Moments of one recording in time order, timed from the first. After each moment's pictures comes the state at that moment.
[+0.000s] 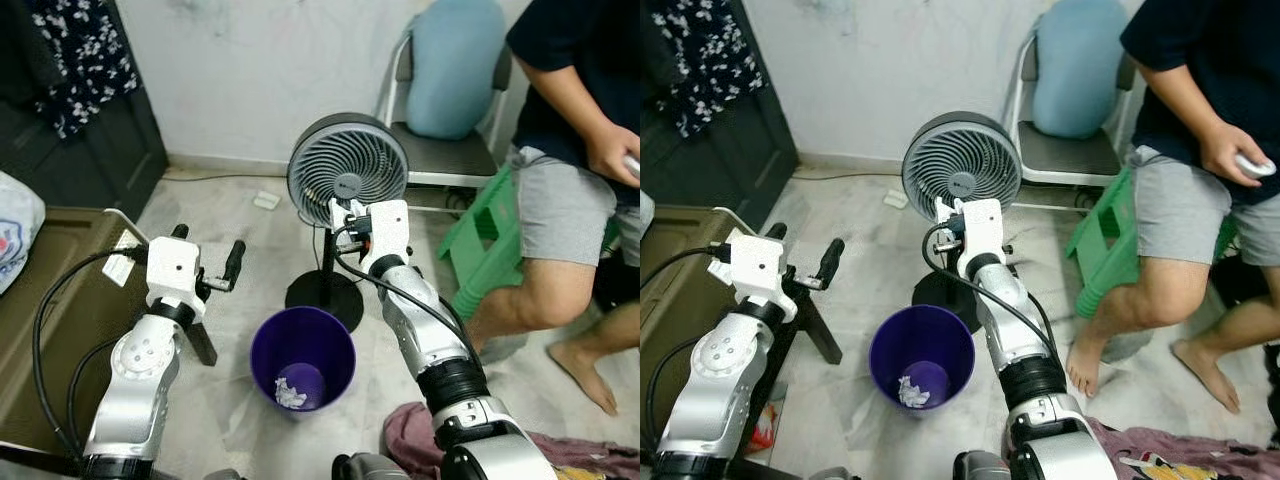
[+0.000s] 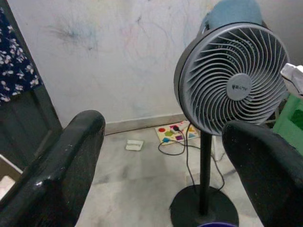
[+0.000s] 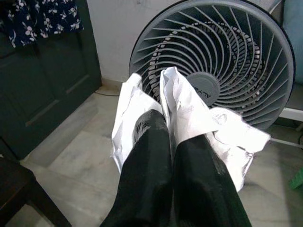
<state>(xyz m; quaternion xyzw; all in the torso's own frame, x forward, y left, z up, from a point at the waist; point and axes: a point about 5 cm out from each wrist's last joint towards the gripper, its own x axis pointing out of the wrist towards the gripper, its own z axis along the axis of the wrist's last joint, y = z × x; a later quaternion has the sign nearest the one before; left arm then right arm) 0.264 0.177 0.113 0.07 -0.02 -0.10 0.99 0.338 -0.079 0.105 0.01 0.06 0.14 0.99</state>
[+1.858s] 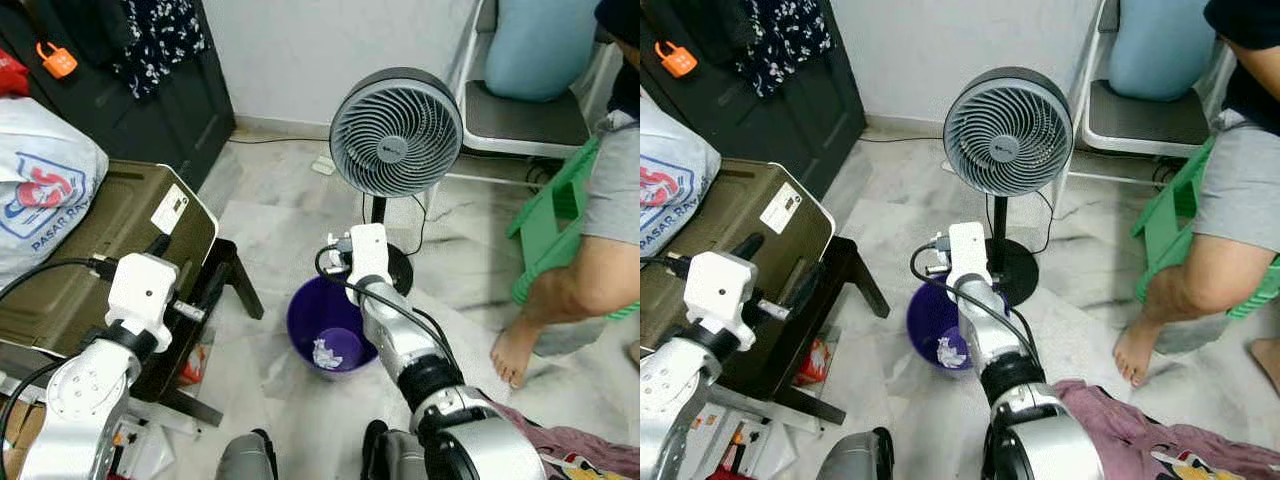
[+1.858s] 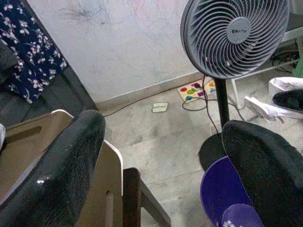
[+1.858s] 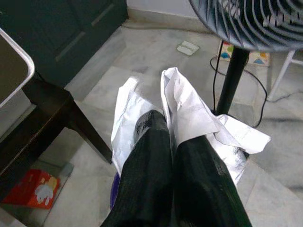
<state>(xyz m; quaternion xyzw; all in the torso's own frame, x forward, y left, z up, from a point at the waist) 0.224 0.195 0.140 0.14 -0.01 -0.15 0.98 0.335 -0.056 0.068 -0.01 0.16 0.10 0.98</state>
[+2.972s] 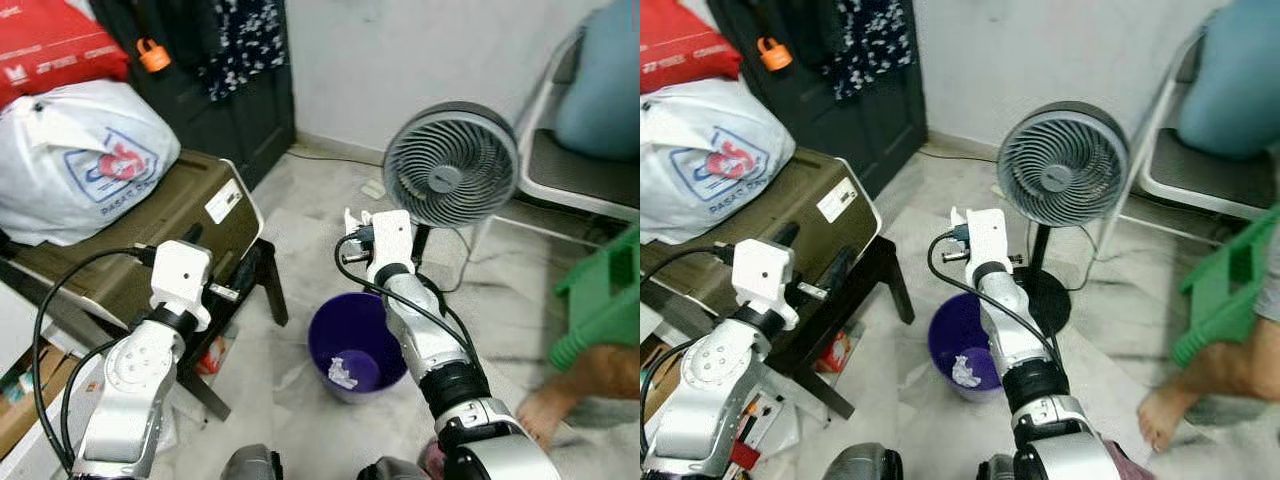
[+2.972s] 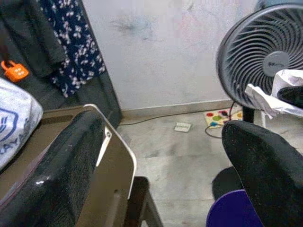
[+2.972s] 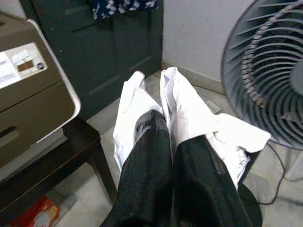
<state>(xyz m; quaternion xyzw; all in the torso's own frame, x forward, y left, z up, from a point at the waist) 0.252 0.164 0.126 0.09 -0.03 -0.16 0.98 0.335 -0.085 0.090 -0.02 0.08 0.09 0.99</state>
